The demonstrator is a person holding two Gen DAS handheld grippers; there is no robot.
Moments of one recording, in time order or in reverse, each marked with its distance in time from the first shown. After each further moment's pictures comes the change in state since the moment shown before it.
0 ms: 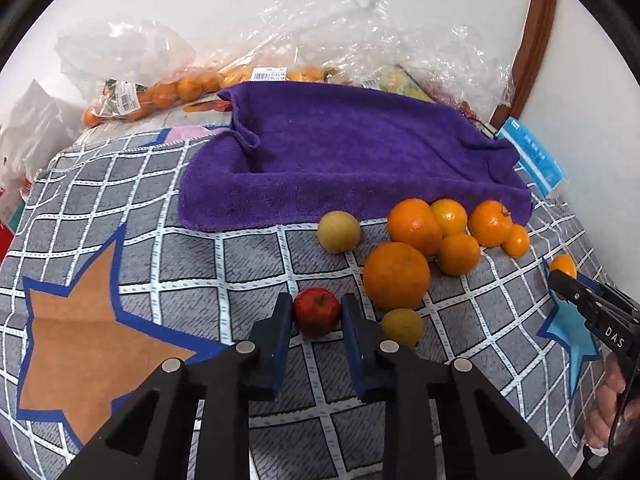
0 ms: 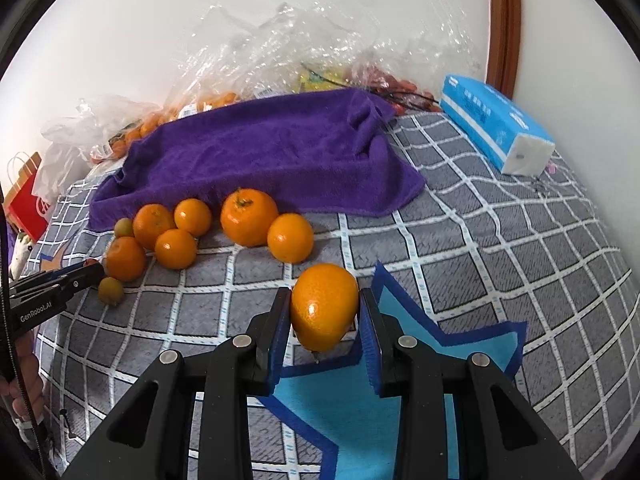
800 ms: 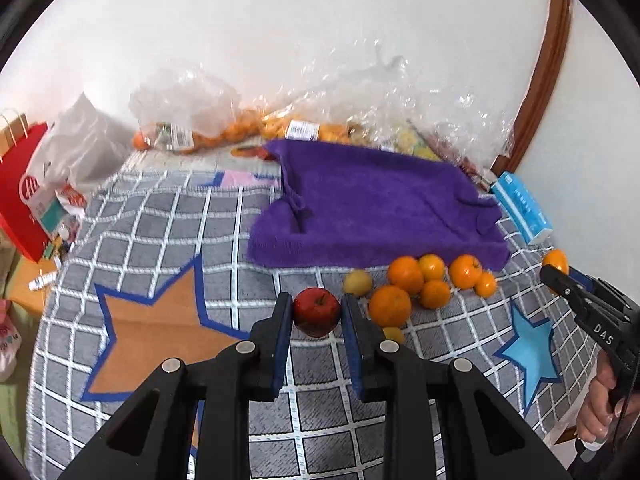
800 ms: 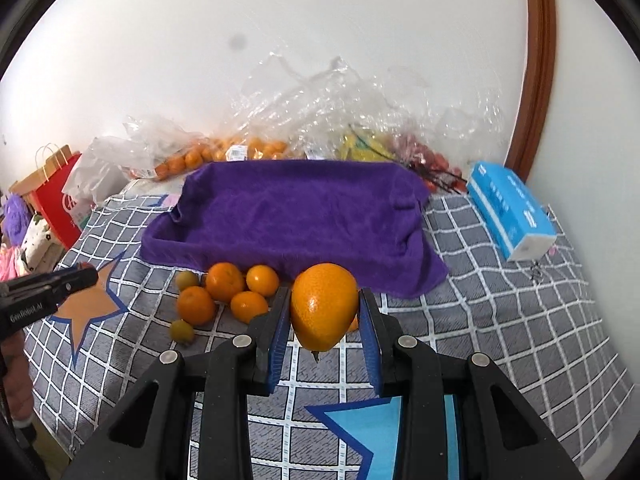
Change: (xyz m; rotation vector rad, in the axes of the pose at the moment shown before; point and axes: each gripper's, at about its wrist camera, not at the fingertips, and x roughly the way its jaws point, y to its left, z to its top) left arm -0.088 0.022 0.020 -0.071 -0.090 0.016; right arm -0.061 0.046 0.046 -0.121 -0.092 0.029
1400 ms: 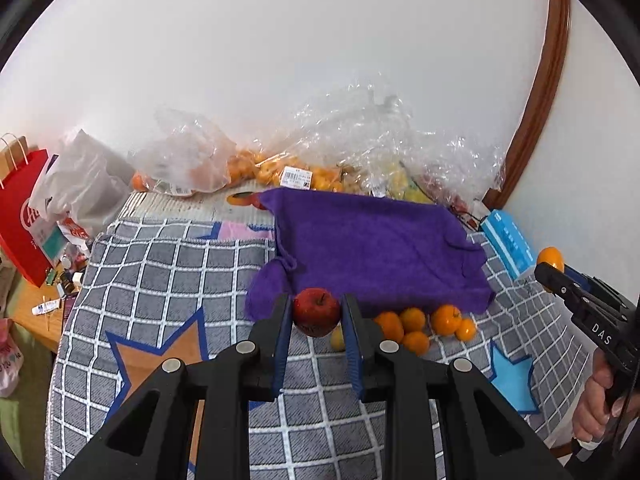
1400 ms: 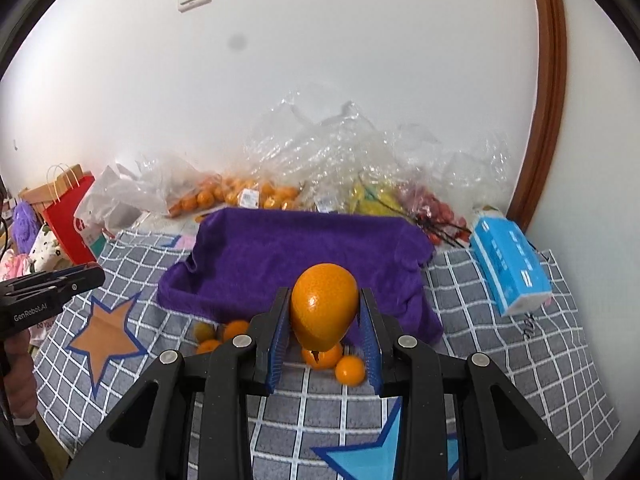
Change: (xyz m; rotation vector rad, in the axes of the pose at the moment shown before) left arm -0.016 -0.005 0.046 -0.006 -0.065 -0.011; right arm -0.017 0.000 0.054 -0.021 -0.087 0.030
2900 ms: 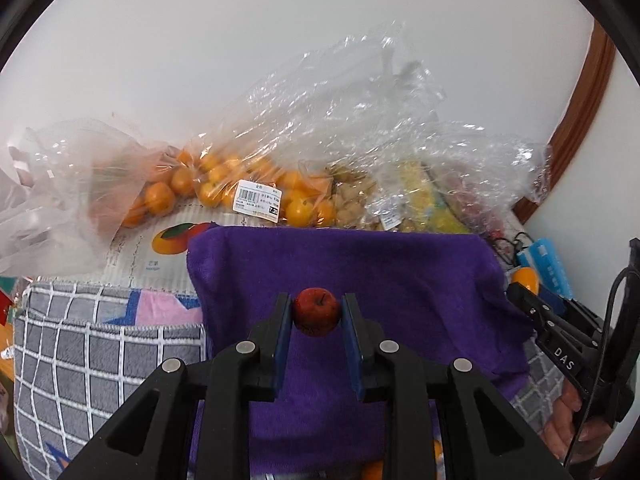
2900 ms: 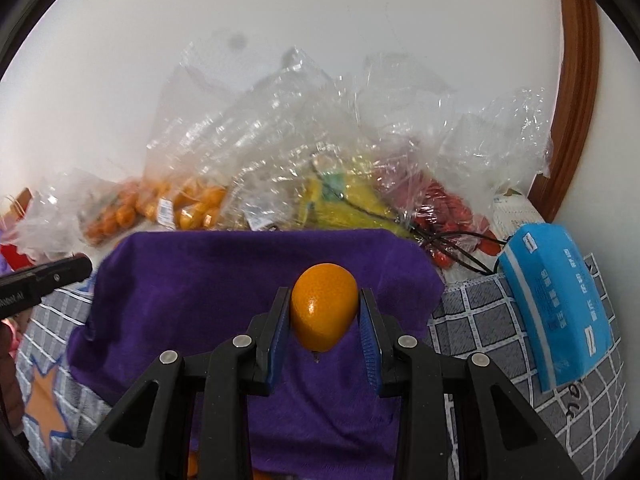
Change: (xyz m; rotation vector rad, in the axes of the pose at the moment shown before) left arm 0.167 -0.027 0.093 0.030 0.125 -0.005; right arm 0.181 -0.062 0.046 0.070 0.121 -0.042
